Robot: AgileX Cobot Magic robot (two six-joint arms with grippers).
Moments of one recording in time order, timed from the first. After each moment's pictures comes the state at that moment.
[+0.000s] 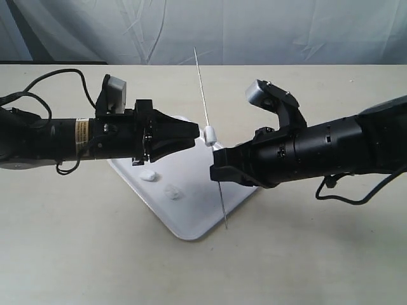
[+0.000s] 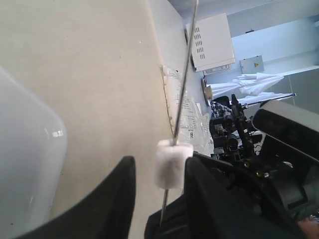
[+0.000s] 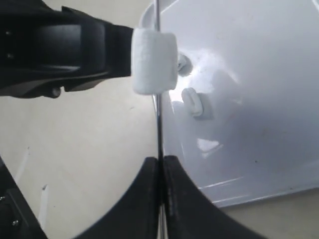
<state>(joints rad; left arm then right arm) -0.25 1.94 -0.79 1.21 -1.21 -1.75 0.48 1.60 -0.69 1.61 0.58 -1.23</state>
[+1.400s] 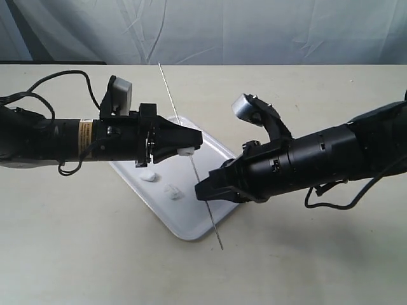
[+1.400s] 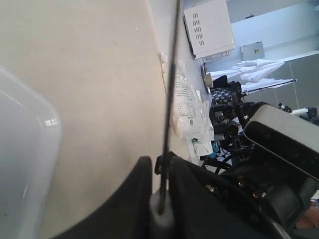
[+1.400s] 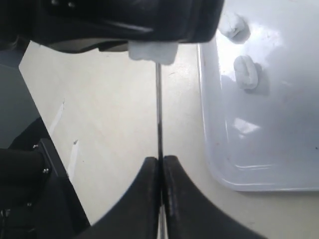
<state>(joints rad) -0.27 1.94 -0.79 1.25 -1.22 -1.75 0.48 1.66 -0.69 1.59 0.77 -1.35</state>
